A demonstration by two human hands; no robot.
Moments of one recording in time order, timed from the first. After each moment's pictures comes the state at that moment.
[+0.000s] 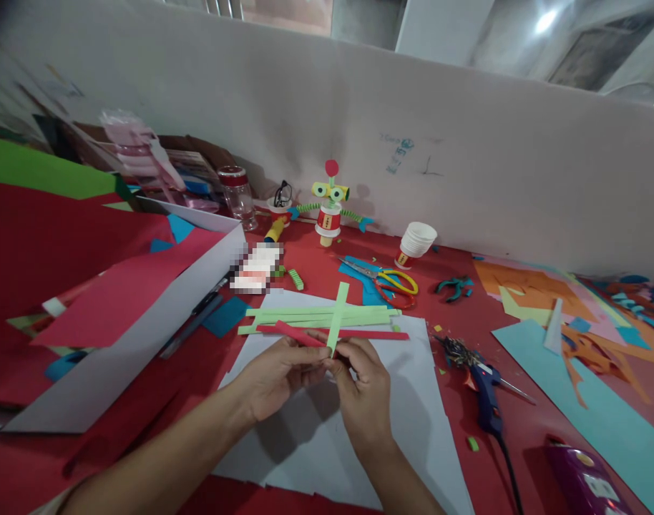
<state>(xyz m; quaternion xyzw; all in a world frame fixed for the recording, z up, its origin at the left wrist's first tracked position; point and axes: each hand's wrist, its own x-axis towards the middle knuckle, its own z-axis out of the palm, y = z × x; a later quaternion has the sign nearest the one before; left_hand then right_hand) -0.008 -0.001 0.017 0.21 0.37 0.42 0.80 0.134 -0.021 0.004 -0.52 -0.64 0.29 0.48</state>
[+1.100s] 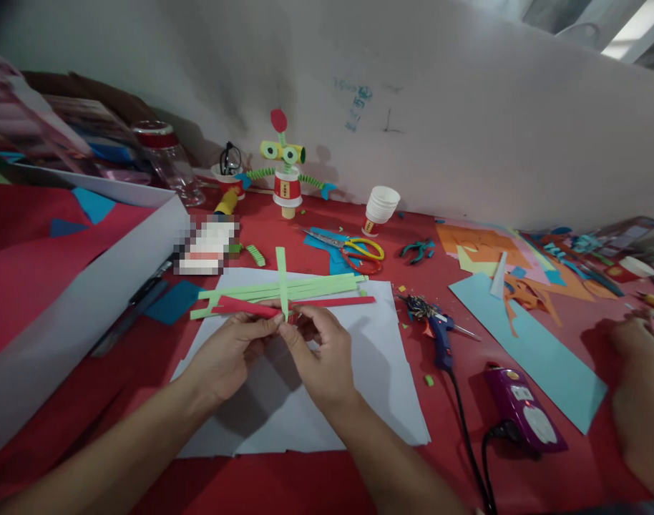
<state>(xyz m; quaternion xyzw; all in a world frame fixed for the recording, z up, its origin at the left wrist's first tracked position) -0.002 -0.001 0.013 0.24 0.41 0.50 0.73 0.126 -0.025 -0.002 -0.53 -0.57 0.38 0.50</state>
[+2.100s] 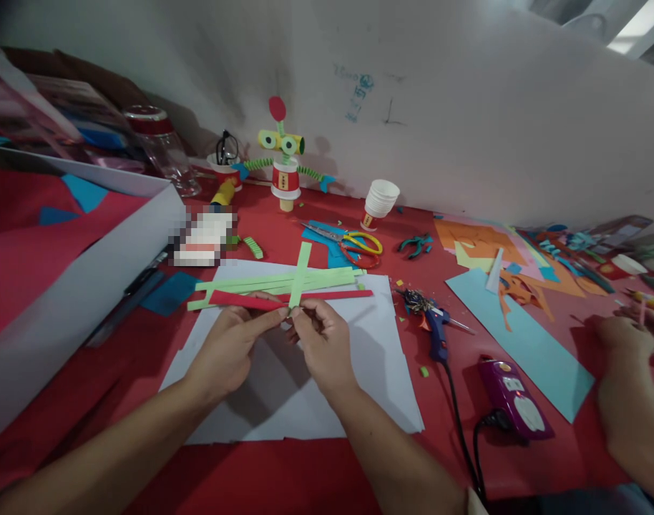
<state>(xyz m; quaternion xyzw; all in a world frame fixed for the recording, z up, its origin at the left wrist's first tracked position) 0.004 -0.006 0.010 0.36 0.41 0.52 0.66 0.124 -0.019 -0.004 -0.50 -0.44 0.53 0.53</state>
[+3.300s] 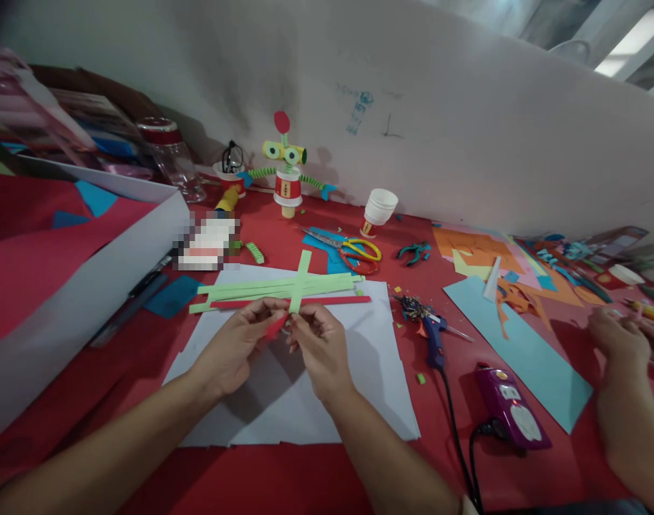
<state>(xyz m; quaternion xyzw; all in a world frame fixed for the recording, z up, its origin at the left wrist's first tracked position) 0.002 -0.004 0.001 0.29 0.41 0.50 0.70 0.123 -0.018 -0.006 -0.47 -0.39 0.56 0.55</state>
